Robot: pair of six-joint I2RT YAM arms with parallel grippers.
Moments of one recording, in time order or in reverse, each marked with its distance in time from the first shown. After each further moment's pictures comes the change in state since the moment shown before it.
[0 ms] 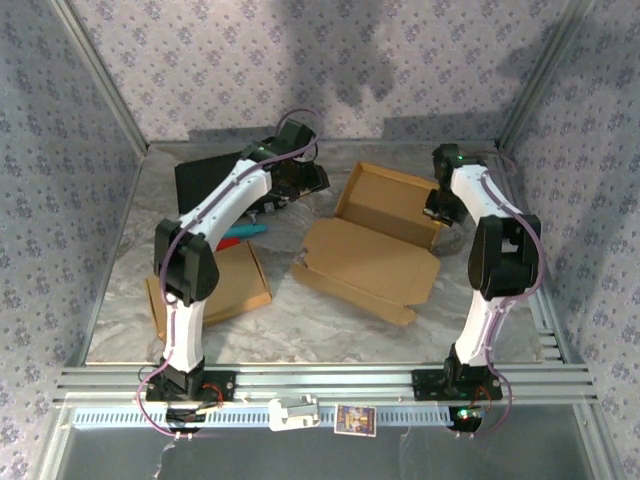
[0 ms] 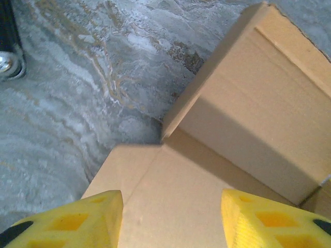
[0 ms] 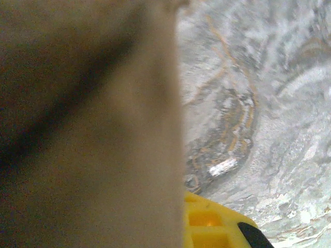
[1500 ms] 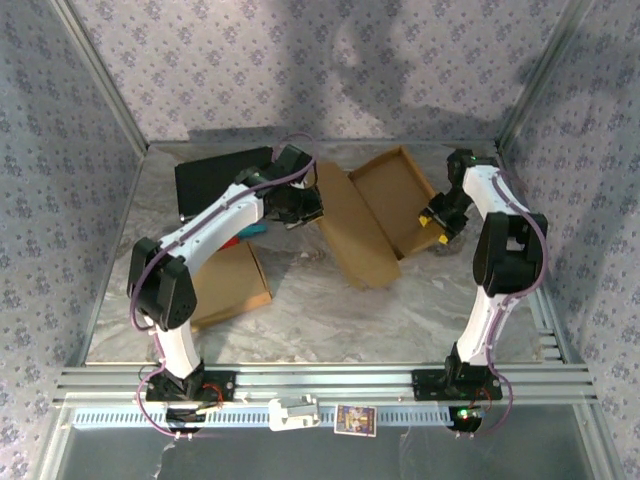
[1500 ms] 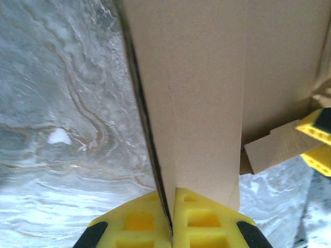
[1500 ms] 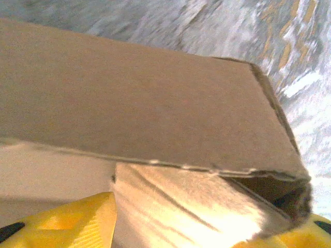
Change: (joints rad) left arm -0.071 -0.200 -0.291 0.059 0.054 -0.111; right arm -0.056 -0.007 0.003 -0.085 -0.332 0.228
